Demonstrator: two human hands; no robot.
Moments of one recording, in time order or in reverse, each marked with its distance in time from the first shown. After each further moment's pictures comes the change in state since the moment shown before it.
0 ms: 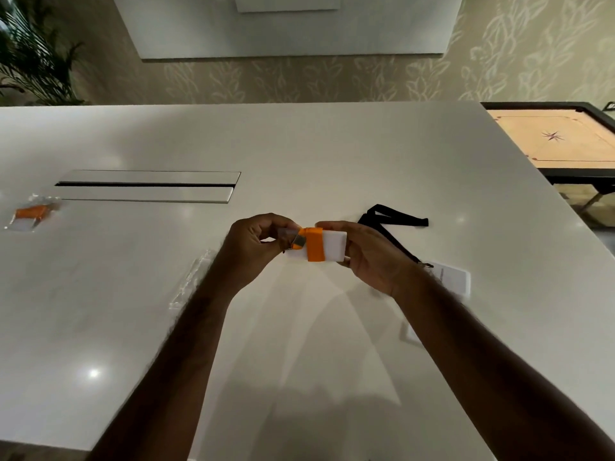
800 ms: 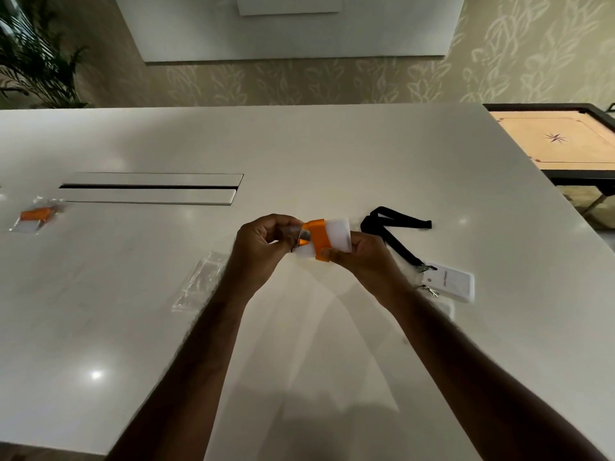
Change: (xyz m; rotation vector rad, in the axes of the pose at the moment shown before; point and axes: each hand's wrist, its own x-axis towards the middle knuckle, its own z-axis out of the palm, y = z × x) left_hand 0.001 -0.005 0.016 -0.070 0.156 -0.066; right_hand -0.002 0.023 0.007 -0.386 0.121 -0.339
